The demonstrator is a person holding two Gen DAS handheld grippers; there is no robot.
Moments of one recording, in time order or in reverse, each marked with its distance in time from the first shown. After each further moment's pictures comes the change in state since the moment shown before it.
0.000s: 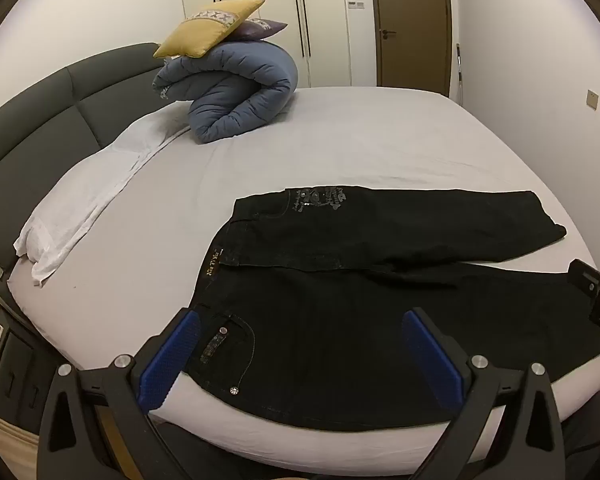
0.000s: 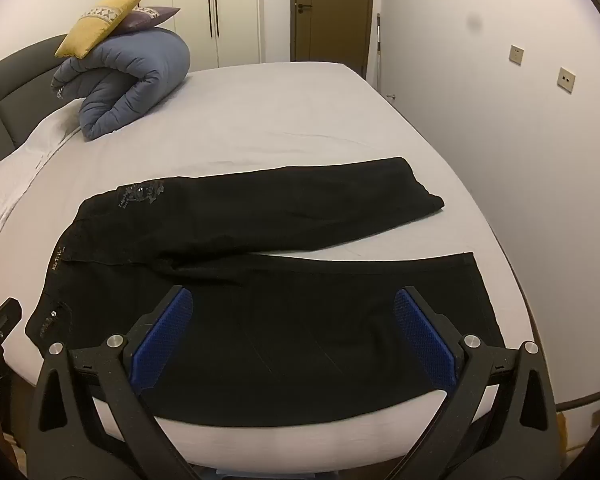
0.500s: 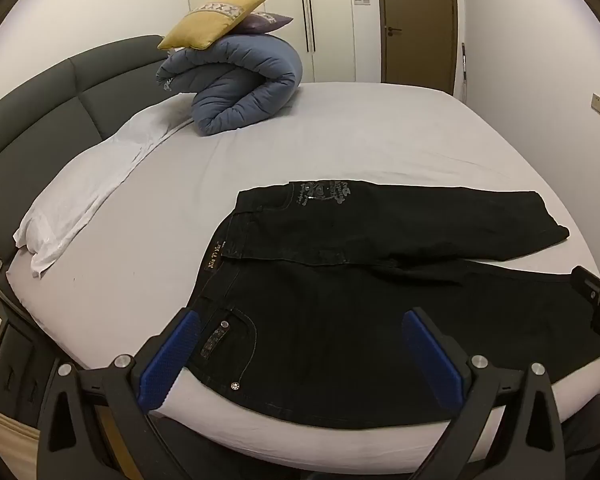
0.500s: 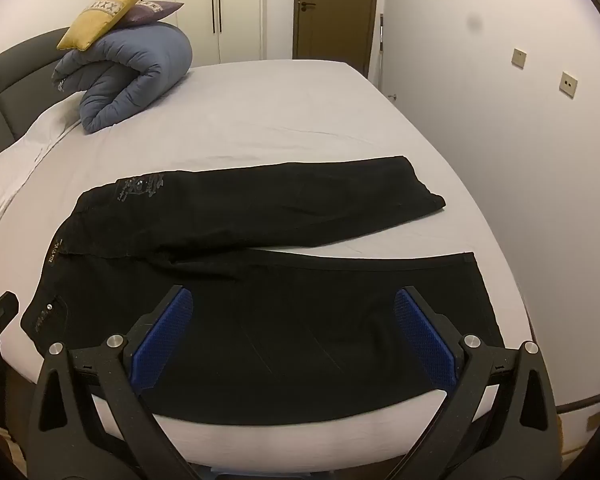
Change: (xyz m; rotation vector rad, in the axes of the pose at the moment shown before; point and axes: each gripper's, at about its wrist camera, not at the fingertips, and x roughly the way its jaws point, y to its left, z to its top) left arm 0.015 0.011 -0.006 -0.014 0.021 -0.001; right arm 0.003 0.007 -0.005 -0.019 0.000 -0.008
